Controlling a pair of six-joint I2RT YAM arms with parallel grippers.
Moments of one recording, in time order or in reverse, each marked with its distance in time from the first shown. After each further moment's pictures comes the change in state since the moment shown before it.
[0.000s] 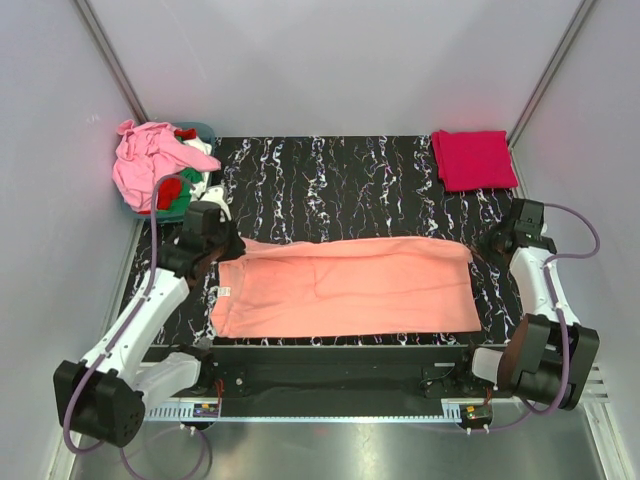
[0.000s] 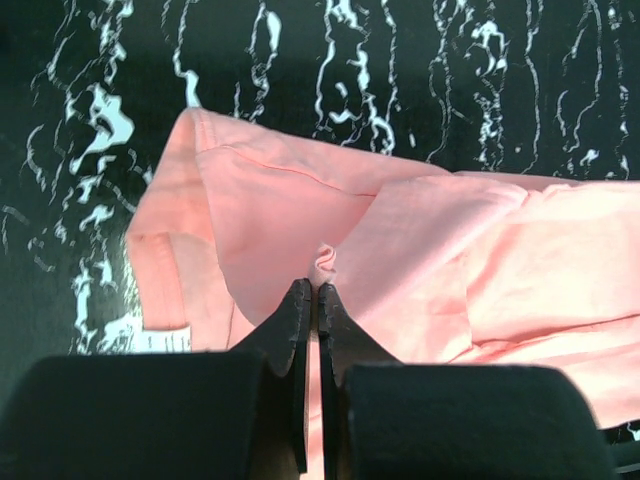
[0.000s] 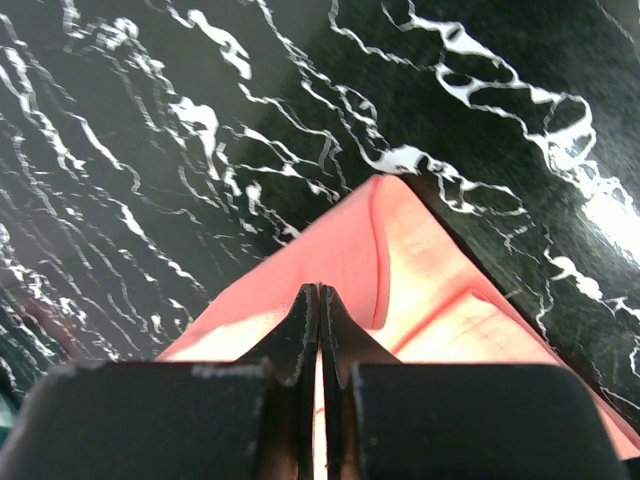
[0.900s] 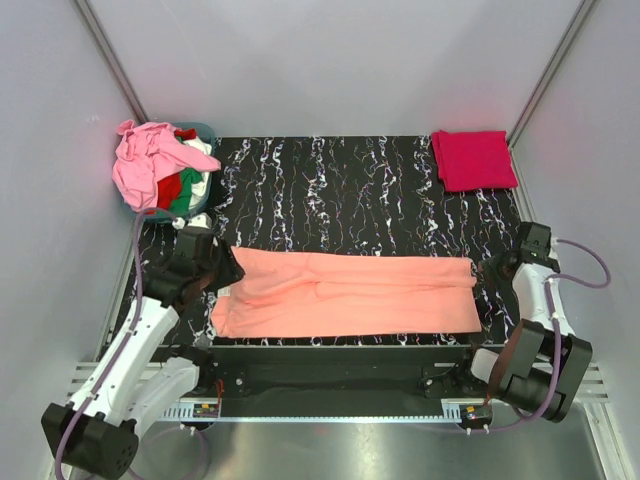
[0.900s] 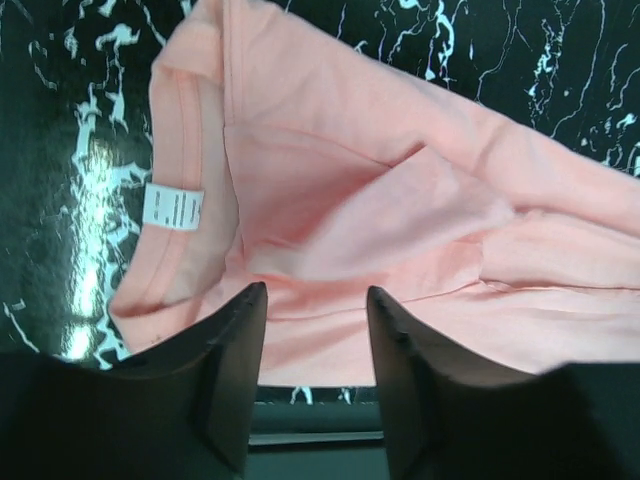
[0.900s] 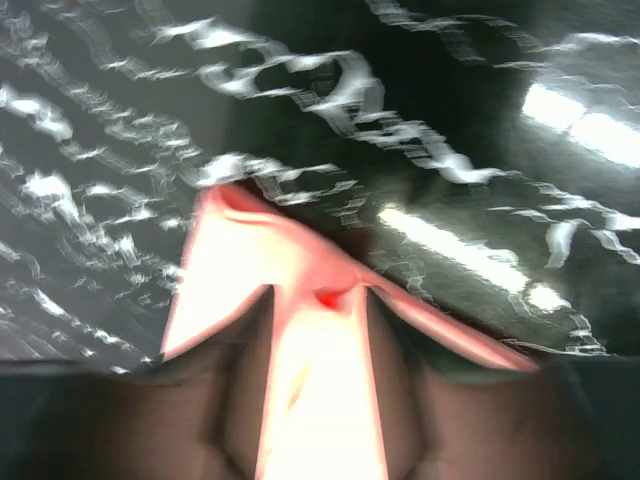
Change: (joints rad) left arm -0.014 -0.200 -0.082 -0.256 -0.039 -0.209; right arm -0.098 -0.056 -0.139 -0.049 0.098 0.109
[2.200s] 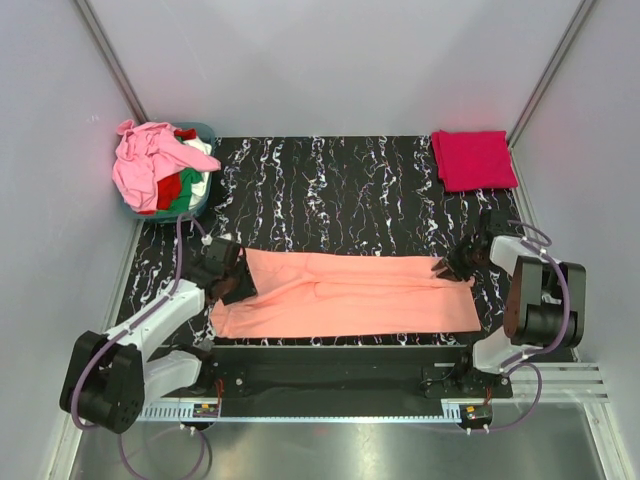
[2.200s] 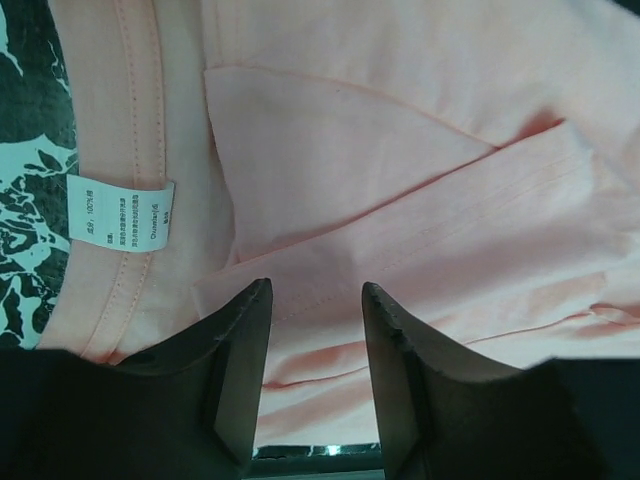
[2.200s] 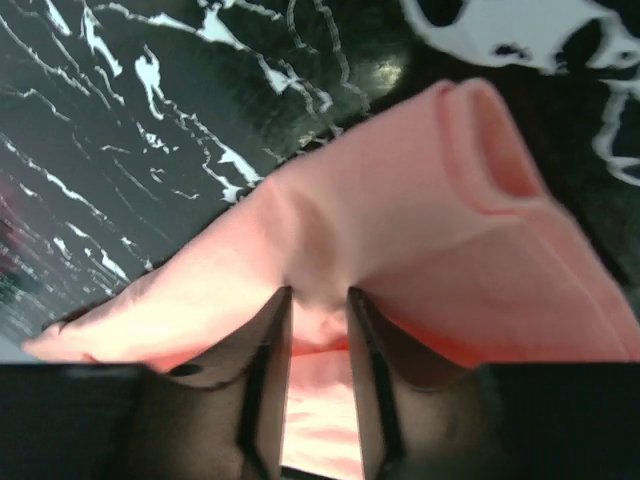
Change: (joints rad) left arm -0.053 0.253 -0.212 0.270 0.017 -0.053; right arm 0.193 0.351 0.056 0.134 -0.302 -0.136
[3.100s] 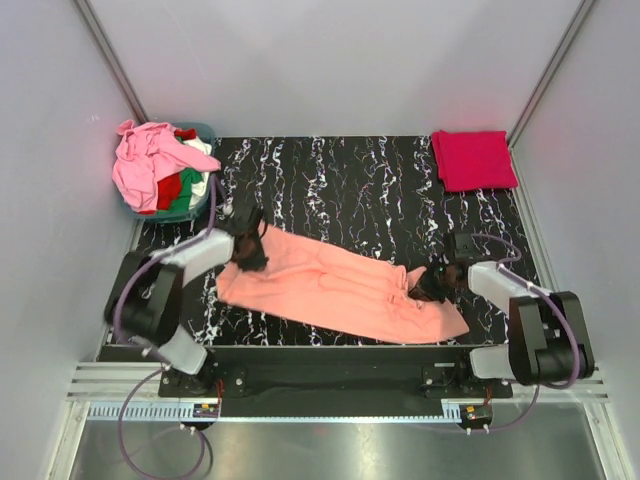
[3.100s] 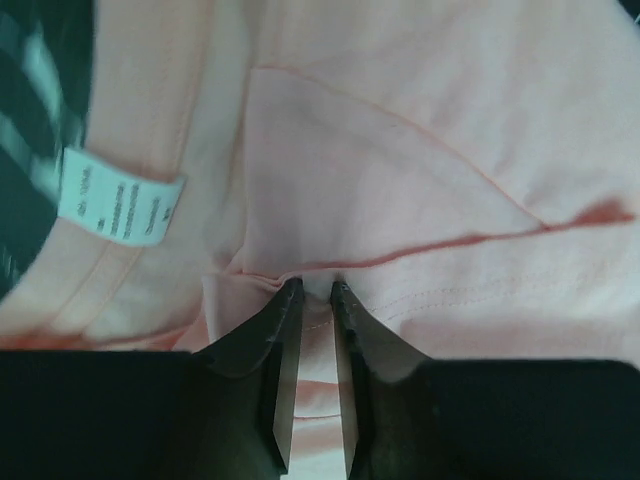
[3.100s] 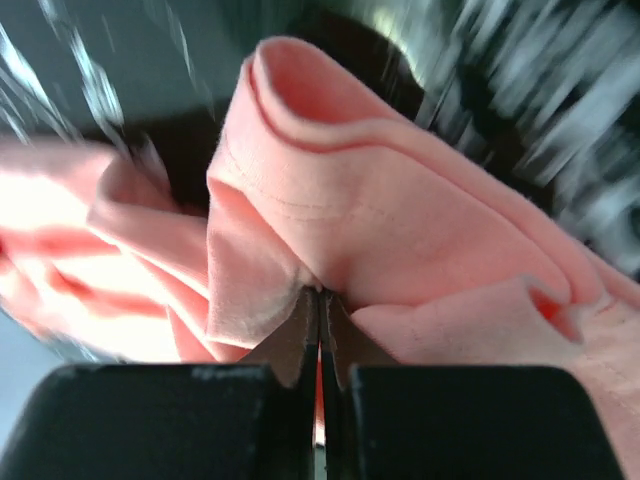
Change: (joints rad) left arm -0.006 0.378 0.209 0.074 -0.060 0.019; right arm 0.247 -0.151 -0.180 0.051 -0.021 0.076
